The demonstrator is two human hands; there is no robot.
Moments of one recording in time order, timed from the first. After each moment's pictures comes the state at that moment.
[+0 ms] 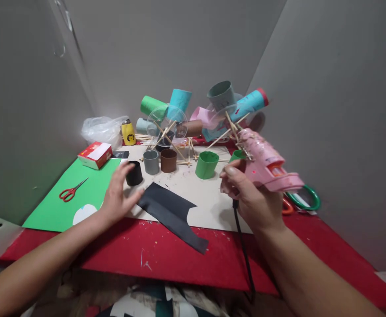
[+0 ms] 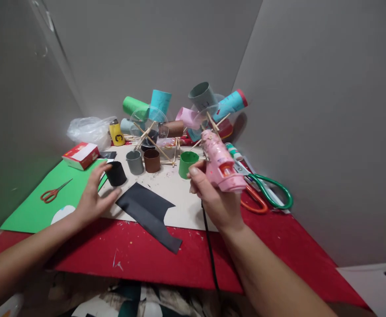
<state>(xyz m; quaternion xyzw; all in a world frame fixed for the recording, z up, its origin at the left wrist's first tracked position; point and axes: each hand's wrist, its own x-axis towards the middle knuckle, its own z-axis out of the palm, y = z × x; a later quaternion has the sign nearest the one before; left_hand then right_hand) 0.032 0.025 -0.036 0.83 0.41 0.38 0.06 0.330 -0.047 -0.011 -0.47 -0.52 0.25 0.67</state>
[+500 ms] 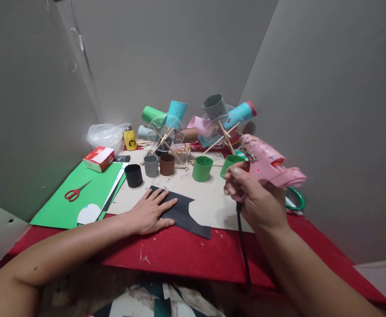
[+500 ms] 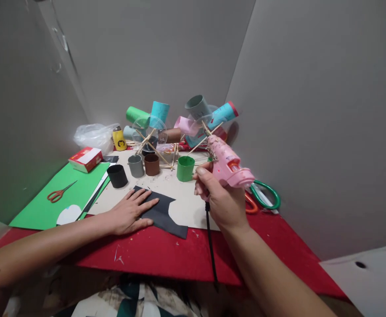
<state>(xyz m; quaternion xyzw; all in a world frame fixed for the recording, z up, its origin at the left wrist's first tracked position) 0.083 0.003 -0.055 0.95 0.30 0.04 0.08 0.332 -0.063 0.008 -0.43 -0.44 0.31 0.72</state>
